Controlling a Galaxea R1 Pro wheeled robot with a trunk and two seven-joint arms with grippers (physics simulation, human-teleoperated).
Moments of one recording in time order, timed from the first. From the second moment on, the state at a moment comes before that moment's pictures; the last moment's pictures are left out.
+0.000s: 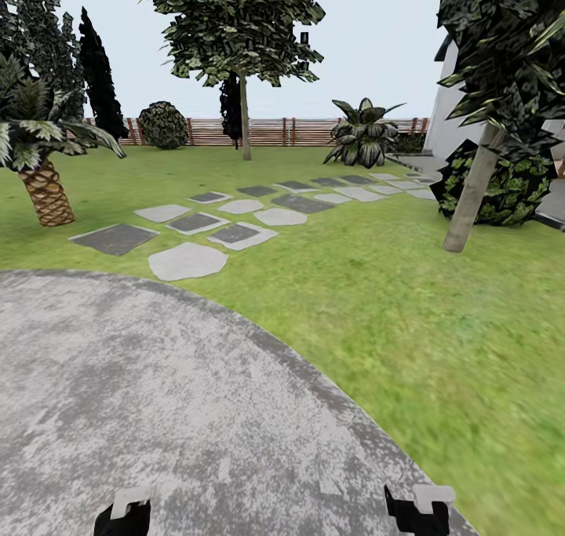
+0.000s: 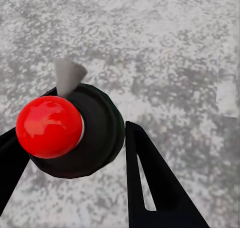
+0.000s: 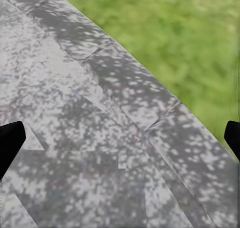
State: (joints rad) left arm -0.36 0.12 0.16 -0.24 -0.02 -0.33 0.00; right arm -0.38 -0.07 -0.13 -0.19 0.08 -0.48 0.00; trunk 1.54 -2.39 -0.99
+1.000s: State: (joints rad) left arm -0.36 0.12 0.16 -0.24 -0.02 -0.33 0.00; right arm -0.38 -0.07 -0.13 -0.19 0.08 -0.48 0.00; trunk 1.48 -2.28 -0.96
